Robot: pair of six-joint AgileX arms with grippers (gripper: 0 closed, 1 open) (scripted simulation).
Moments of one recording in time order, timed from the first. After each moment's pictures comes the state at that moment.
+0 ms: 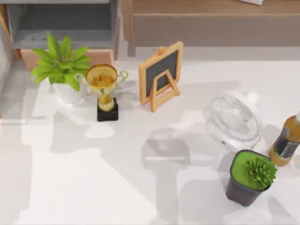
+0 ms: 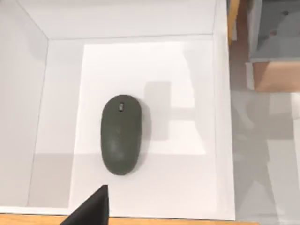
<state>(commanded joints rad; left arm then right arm) 0.19 1.56 1.49 -0.81 0.03 0.23 0.00 0.00 0.00 0.00 0.00 0.00</state>
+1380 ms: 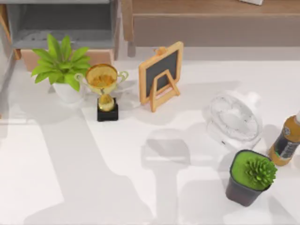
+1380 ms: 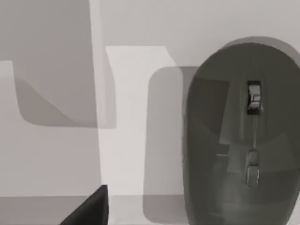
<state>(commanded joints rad) 0.33 2.63 2.51 -1.36 0.04 0.38 0.00 0.00 0.00 0.00 0.00 0.00</state>
